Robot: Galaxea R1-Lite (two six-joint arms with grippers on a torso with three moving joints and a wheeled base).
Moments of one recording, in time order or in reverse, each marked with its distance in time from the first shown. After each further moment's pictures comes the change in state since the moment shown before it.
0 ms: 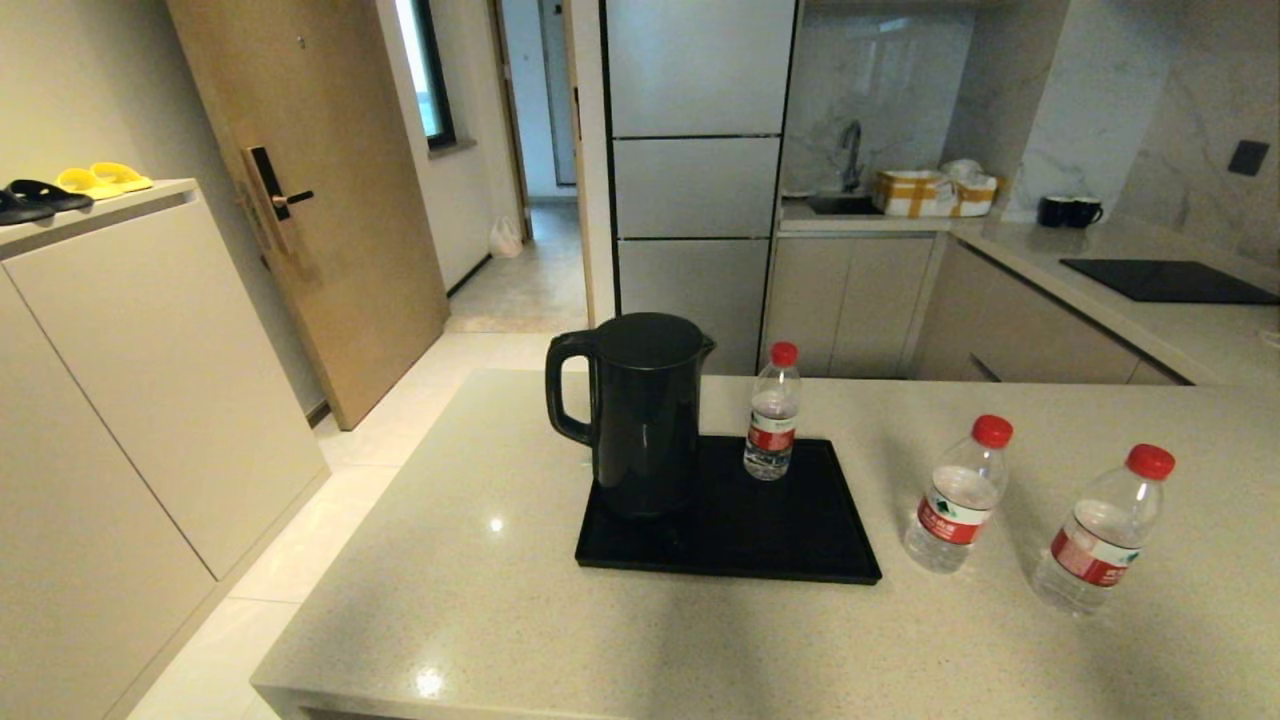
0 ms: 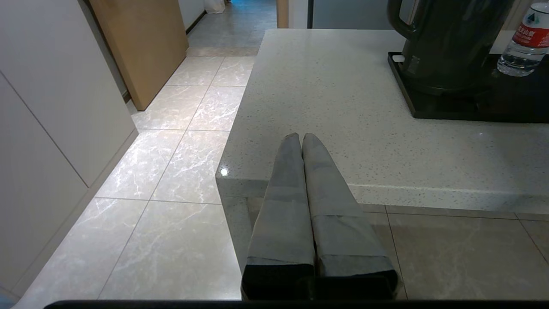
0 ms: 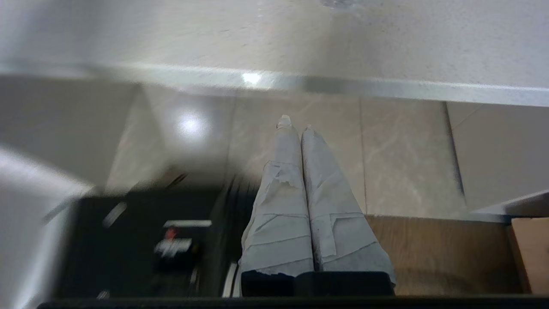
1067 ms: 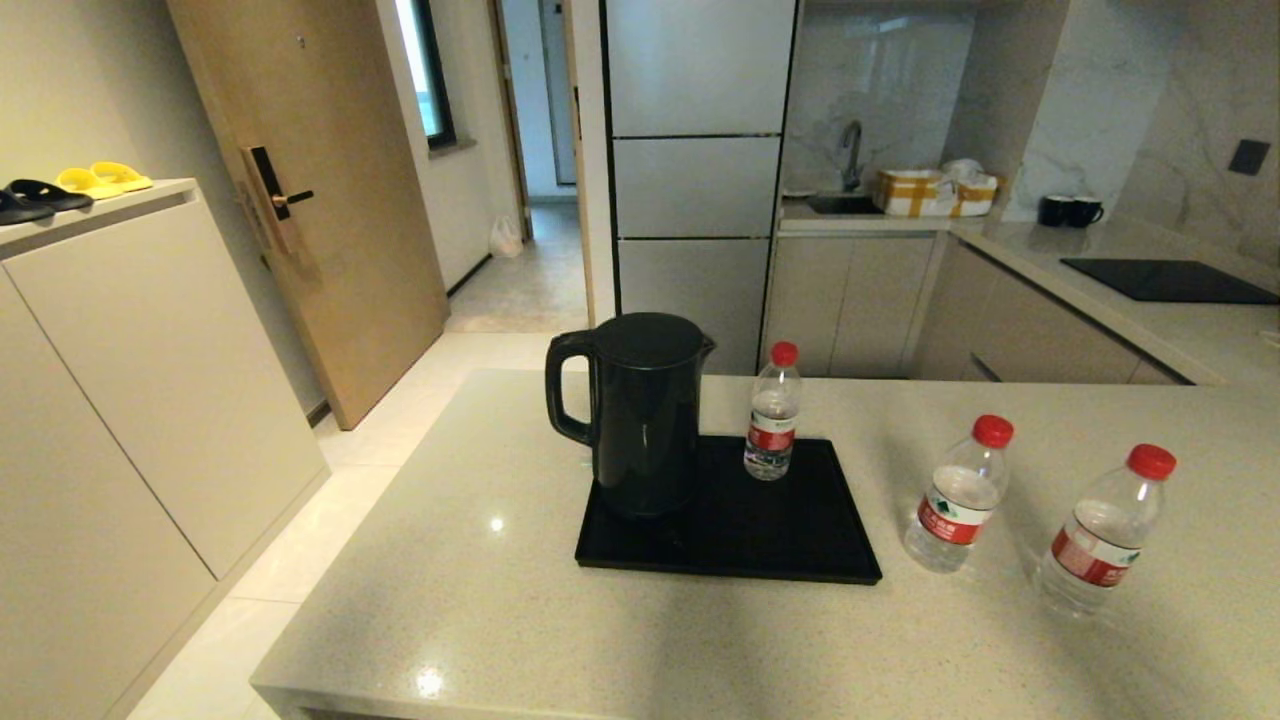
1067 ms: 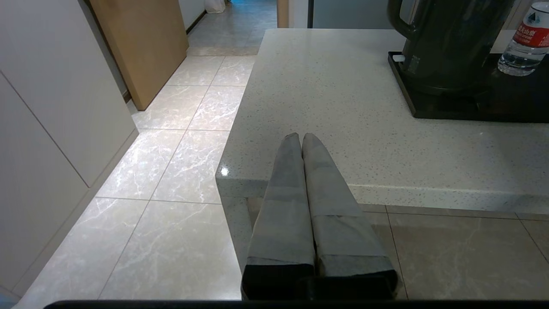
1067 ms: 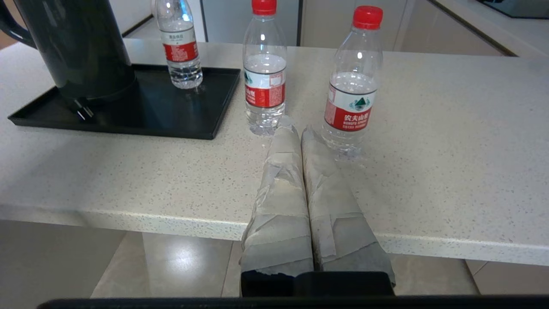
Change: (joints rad) left arm 0.000 0.000 0.000 0.000 0.000 0.000; right arm 0.000 -0.056 0.516 -0.909 0.037 -0.030
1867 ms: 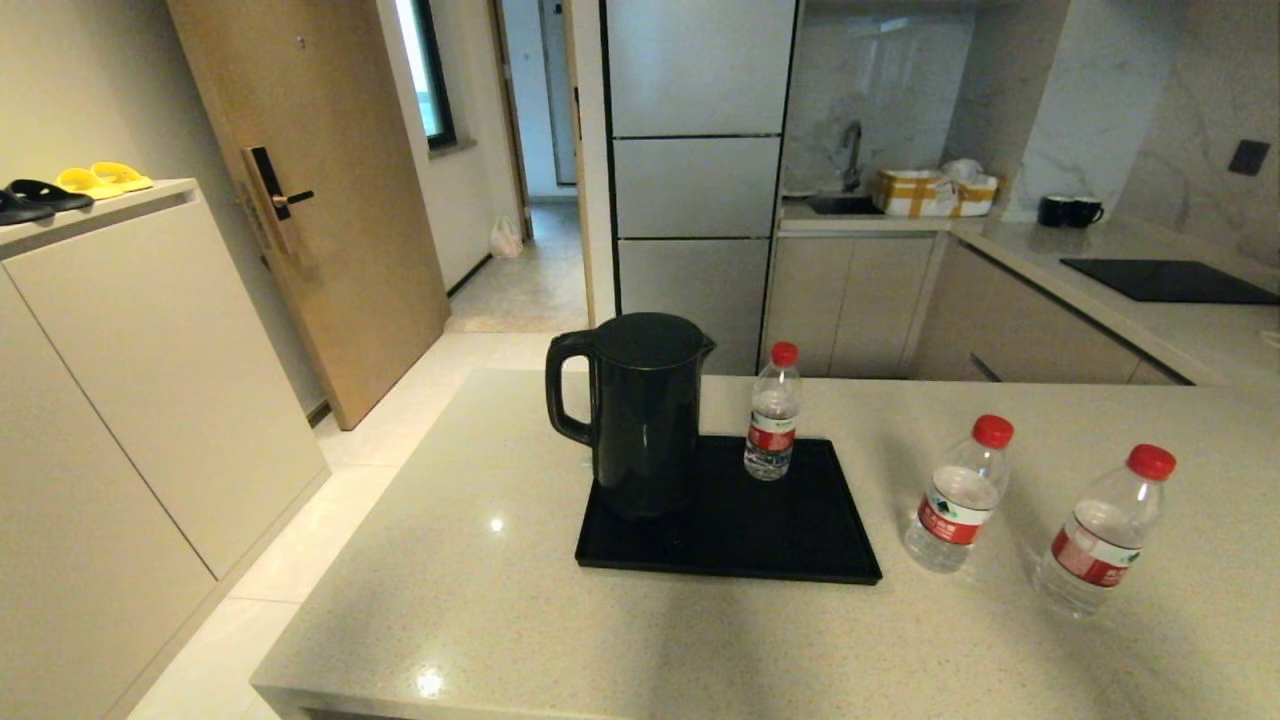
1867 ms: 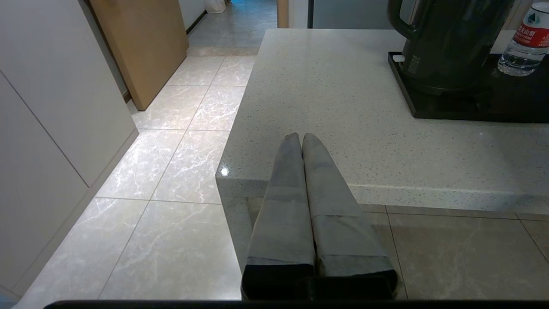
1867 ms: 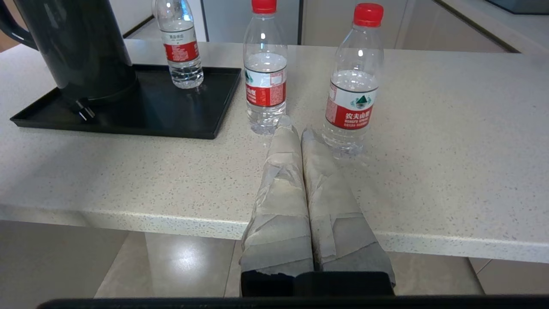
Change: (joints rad) left arm 0.000 0.000 0.000 0.000 0.000 -0.001; right arm 0.000 0.000 0.002 -0.001 -0.001 0.011
